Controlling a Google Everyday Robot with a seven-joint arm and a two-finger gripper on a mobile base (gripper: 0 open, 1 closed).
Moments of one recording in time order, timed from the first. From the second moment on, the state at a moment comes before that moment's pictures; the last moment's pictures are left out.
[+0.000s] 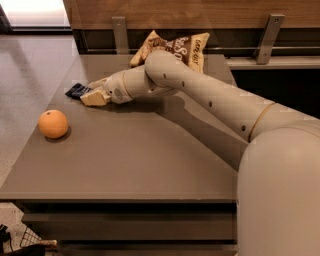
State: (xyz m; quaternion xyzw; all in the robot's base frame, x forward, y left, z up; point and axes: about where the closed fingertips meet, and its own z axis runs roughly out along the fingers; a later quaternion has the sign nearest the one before) arm 0.680 0.208 0.814 -0.51 0.66 0.39 0.40
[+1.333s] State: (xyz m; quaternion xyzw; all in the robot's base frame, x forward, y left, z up) arm 0.680 0.208 0.816 -0.51 0.66 0.39 0.40
